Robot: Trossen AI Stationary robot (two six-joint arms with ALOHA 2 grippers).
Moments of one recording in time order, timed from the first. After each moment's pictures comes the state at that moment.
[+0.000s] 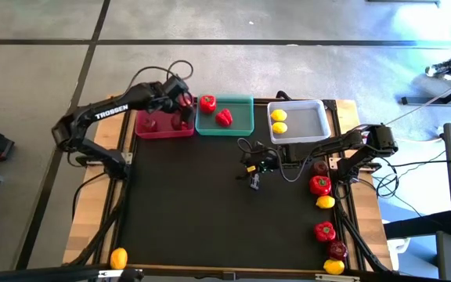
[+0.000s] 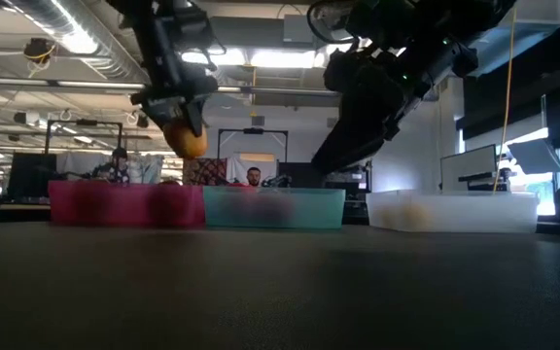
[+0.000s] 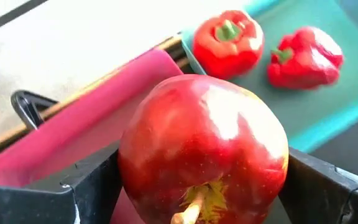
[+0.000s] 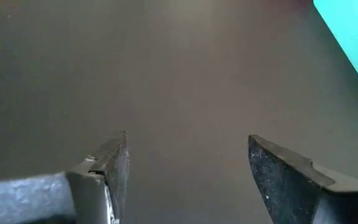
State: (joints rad) left arm 0.64 1.42 1.18 -0.83 -0.28 -0.33; right arm 0.02 1.61 0.89 -0.04 0.06 0.17
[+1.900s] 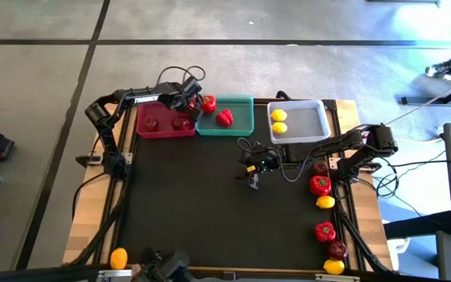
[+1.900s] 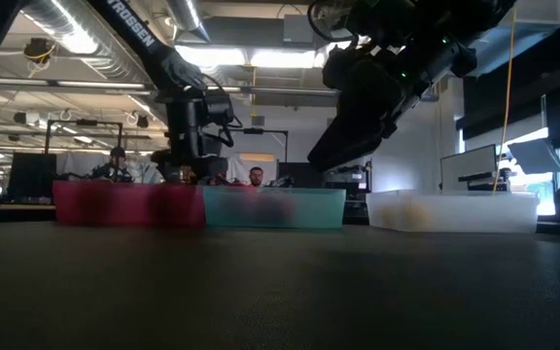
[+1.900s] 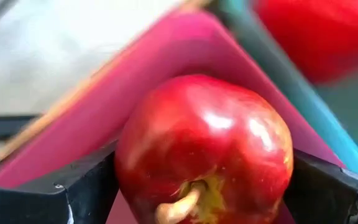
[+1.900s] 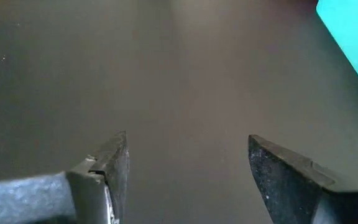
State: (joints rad) left arm 0.76 1.81 1.18 -0.61 -0.26 -0.13; right arm 0.02 1.61 0.89 -0.02 0.05 0.18
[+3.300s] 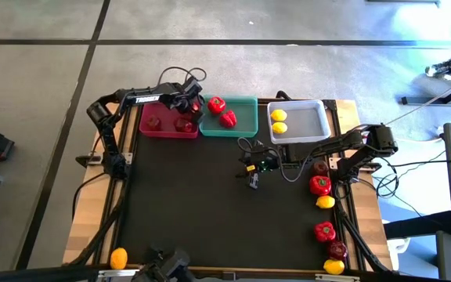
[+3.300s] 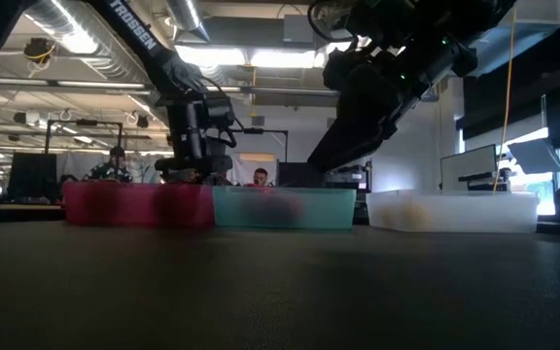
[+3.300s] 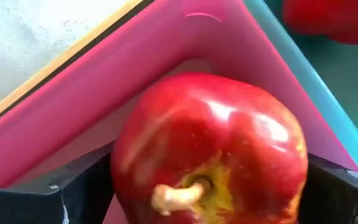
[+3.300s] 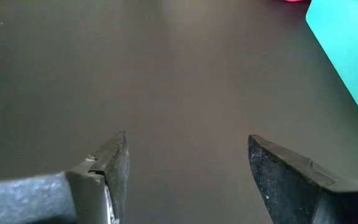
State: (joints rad) left arm 0.77 1.83 1.18 -0.59 -0.15 -0.15; right arm 0.02 1.61 0.89 -0.02 0.09 0.18
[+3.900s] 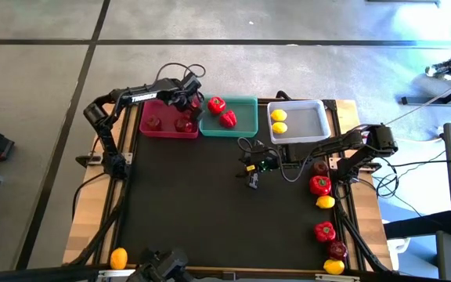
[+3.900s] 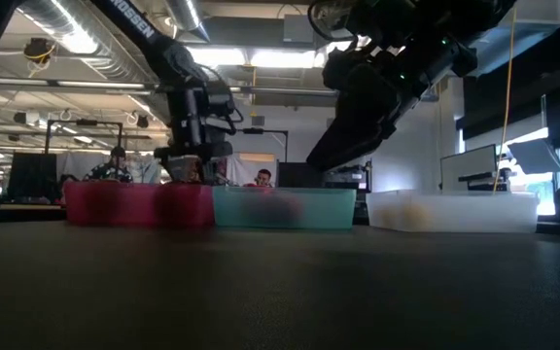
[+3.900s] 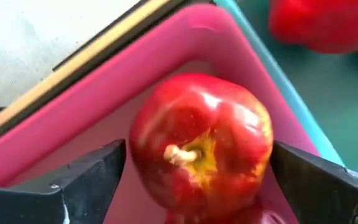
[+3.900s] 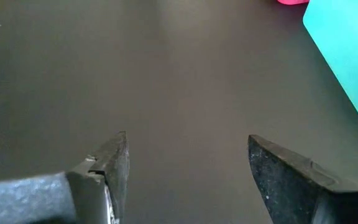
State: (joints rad) left arm 0.77 1.78 1.25 -0.71 -0.14 -0.18; right arm 0.02 1.61 0.89 -0.02 0.10 0.18
